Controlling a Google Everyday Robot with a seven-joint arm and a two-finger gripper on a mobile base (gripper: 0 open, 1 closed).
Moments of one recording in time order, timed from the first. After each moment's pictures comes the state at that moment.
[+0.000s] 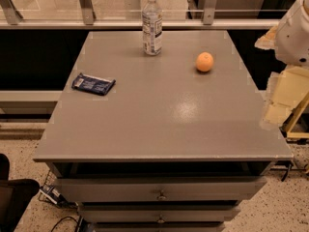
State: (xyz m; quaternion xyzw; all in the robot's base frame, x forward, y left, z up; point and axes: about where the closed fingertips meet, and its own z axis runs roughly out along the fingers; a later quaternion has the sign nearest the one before) arm 0.438 -0.216 0.978 -0.60 0.78 -0.04 0.16
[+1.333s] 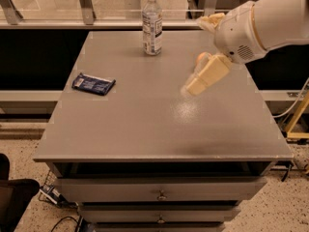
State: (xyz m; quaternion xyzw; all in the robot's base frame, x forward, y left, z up) arm 0.530 -0.096 0.983 -0.58 0.68 0.11 0.43
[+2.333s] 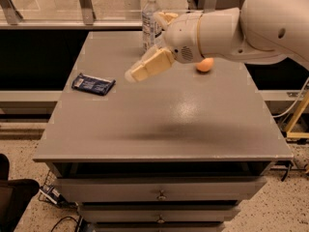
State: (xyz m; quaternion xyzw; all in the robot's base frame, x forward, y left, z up) arm 0.574 0.009 0.990 -0.52 0.63 0.22 0.54
